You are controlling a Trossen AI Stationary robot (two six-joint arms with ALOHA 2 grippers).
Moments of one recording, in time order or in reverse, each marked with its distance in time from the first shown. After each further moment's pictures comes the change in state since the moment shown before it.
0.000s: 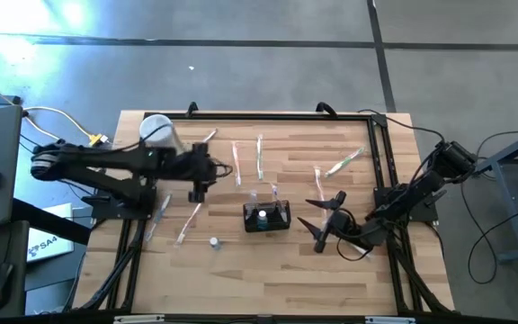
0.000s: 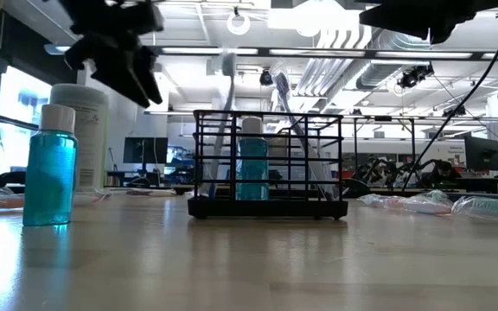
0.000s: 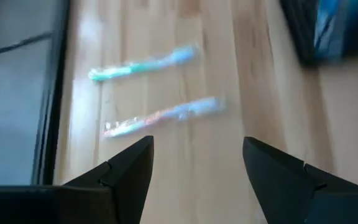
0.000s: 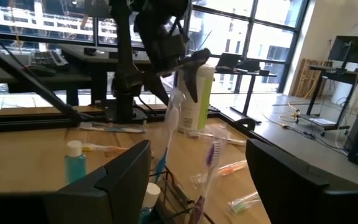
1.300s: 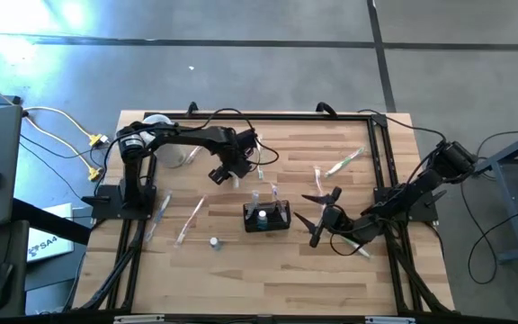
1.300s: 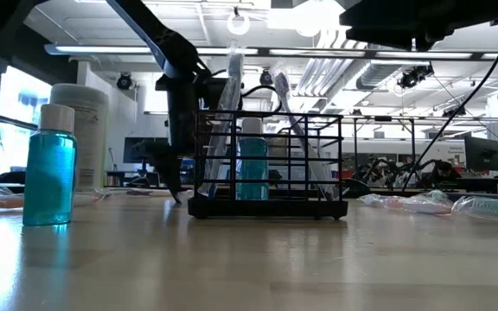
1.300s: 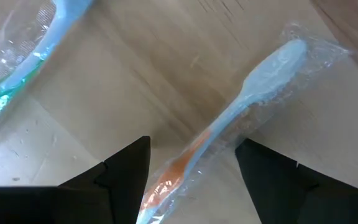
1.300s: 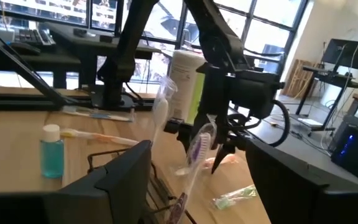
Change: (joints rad) left arm 0.330 0.837 0.359 -0.071 0.308 0.811; right arm -0.074 0.000 0.000 -0.080 -0.058 -0.005
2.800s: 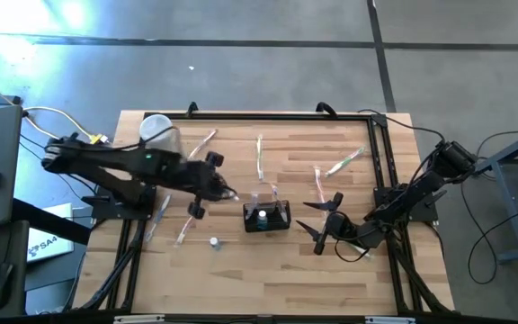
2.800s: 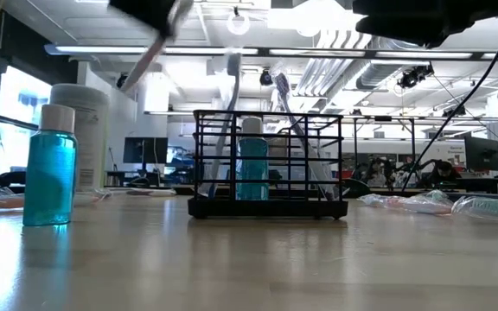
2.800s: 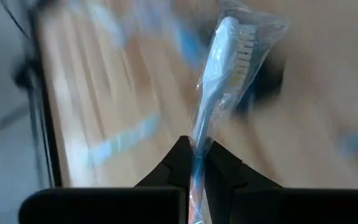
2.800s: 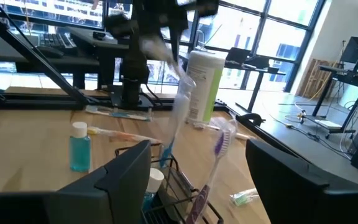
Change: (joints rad) left arm -0.557 -0.716 -0.011 -0.074 -0.274 -0.735; right arm 0.069 0.000 0.000 -0.007 0.008 0.028
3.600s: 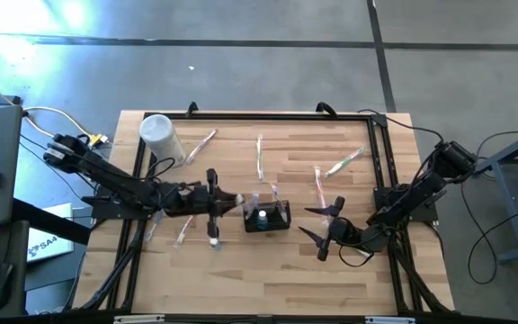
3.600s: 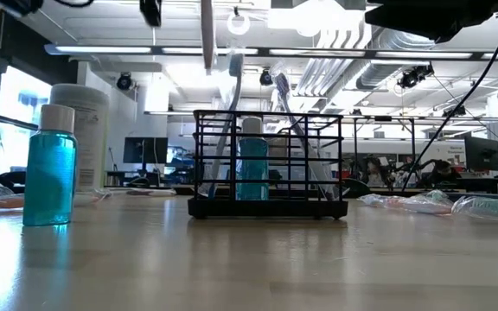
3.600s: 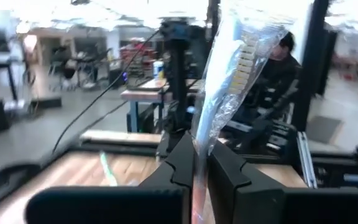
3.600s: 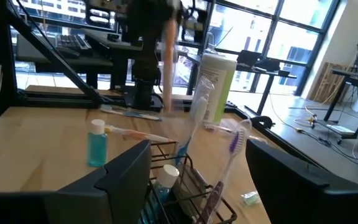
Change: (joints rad) left arm -0.193 0.016 -0.637 1.622 -0.233 -0.385; right arm 0.051 0.000 0.000 -0.003 0.008 -0.007
